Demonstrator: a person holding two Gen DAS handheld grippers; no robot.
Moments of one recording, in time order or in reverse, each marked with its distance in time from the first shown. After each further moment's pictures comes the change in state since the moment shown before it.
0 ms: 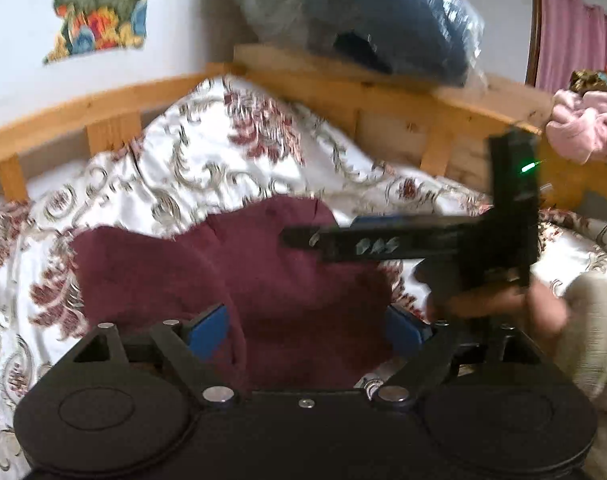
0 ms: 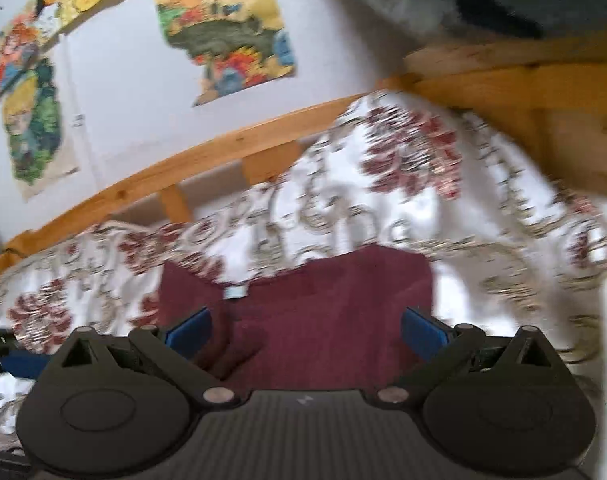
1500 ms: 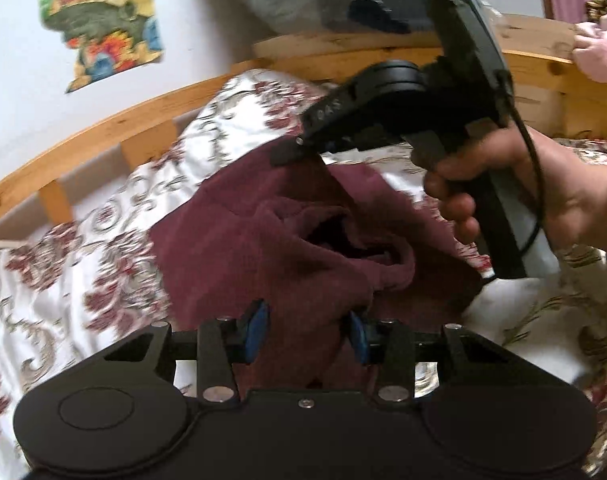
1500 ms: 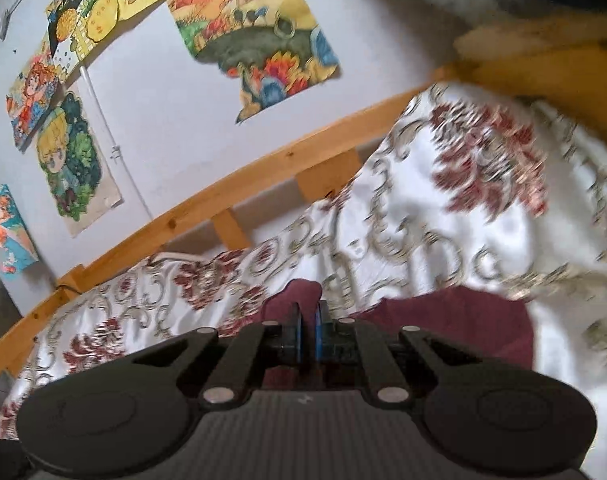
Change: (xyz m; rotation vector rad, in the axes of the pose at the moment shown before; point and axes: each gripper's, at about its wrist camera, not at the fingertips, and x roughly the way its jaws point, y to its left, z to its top) left arm 0.021 -0.002 -0.034 0.172 0.035 0.174; right arm 0.041 0.004 0.046 0.073 -0.004 0.167
